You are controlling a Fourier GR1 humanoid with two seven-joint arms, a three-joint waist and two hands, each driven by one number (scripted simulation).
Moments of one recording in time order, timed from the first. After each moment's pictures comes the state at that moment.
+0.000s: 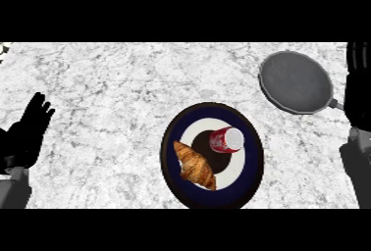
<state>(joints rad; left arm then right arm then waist) -0.13 0.48 0.01 -1.29 0.40 0.19 0.02 -0.39 -0.38 -0.03 -1.60 -0.27 -0.27 -0.19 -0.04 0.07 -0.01</state>
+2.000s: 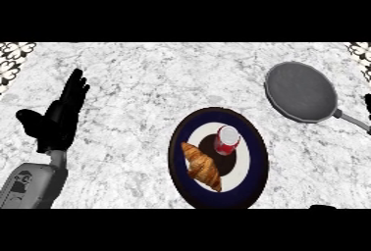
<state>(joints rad) -0.25 0.35 -0.10 -1.44 0.20 0.24 0.04 0.07 -0.72 0.11 -2.33 0.17 -0.16 0.67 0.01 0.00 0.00</state>
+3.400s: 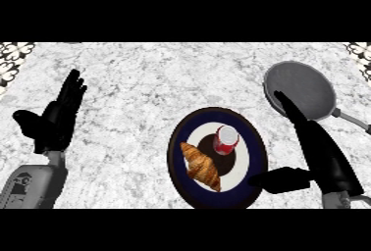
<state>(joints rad) -0.24 0.28 0.00 -1.44 0.11 0.15 0.06 -0.18 -0.35 0.30 -2.00 0.40 0.05 0.82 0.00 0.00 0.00</state>
